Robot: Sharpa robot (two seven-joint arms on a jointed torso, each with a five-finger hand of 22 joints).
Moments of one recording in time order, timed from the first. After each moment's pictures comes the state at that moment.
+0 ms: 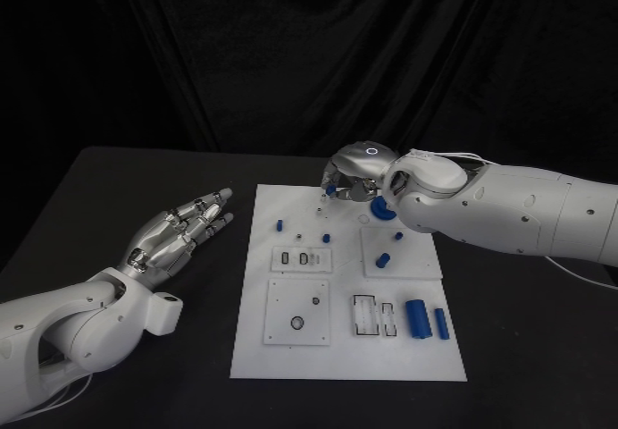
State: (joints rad) left arm 1.25 -1.08 -0.21 1.70 -0.12 -0.11 0.68; left_hand 1.42 0.25 -0.15 0.22 0.63 0.39 0.11 0.04 0.04 0.14 0.11 0.12 0.03 0.01 0.10 0.01 0.01 0.16 0.01 0.25 0.01 0.01; right arm 1.50 -0.63 -0.24 1.29 -1.61 -0.38 -0.01; right_hand 1.58 -0.07 0.26 0.20 0.11 1.08 0.10 0.18 0.16 1.20 0.07 0.15 0.07 1.42 -0.03 1.18 0.86 0.09 1.36 0.08 1.33 1.21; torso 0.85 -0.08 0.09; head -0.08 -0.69
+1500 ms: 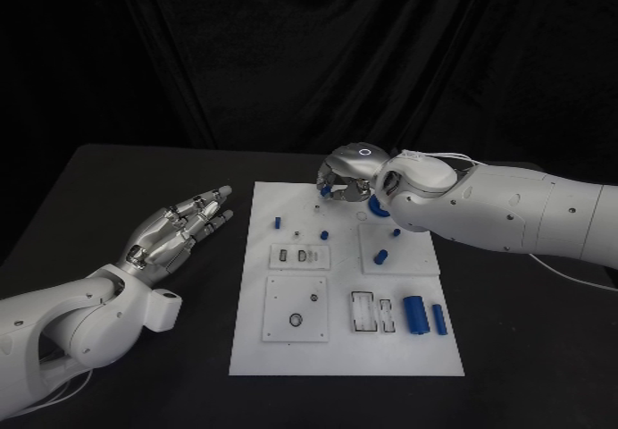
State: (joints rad) left arm 1.25 -1.07 -0.21 1.68 -0.12 -0.09 0.68; left_hand 1.43 0.26 -0.14 0.21 0.63 0.40 0.12 0.04 0.04 0.14 0.11 0.12 0.03 0.01 0.11 0.02 0.01 0.16 0.01 0.25 0.01 0.01; right arm 1.47 -0.59 -0.24 1.25 -1.60 -0.38 0.00; right_hand 1.57 -0.08 0.26 0.21 0.11 1.06 0.10 0.17 0.25 1.20 0.06 0.13 0.07 1.42 -0.03 1.18 0.86 0.09 1.36 0.08 1.33 1.21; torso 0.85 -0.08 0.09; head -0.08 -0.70
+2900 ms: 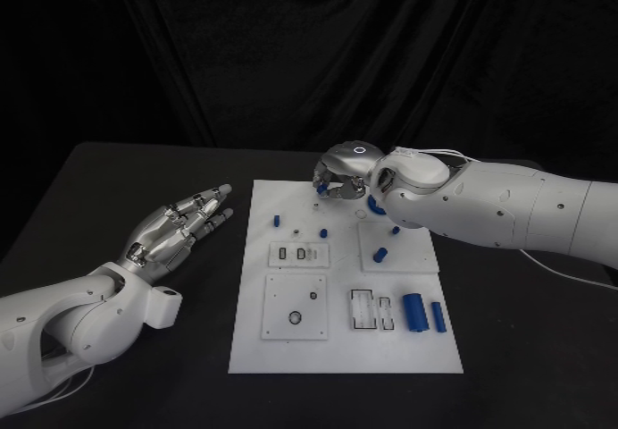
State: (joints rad) left arm 1.25 -1.06 -0.21 1.67 -0.11 -0.08 0.68; left_hand 1.43 0.26 -0.12 0.21 0.64 0.41 0.13 0.04 0.04 0.14 0.11 0.12 0.03 0.01 0.11 0.02 0.01 0.16 0.01 0.26 0.01 0.01; right arm 1.47 -0.56 -0.24 1.22 -1.60 -0.35 0.00; right_hand 1.57 -0.08 0.27 0.21 0.11 1.04 0.11 0.15 0.25 1.20 0.06 0.10 0.07 1.41 -0.02 1.16 0.84 0.09 1.35 0.09 1.32 1.19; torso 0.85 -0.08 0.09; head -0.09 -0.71
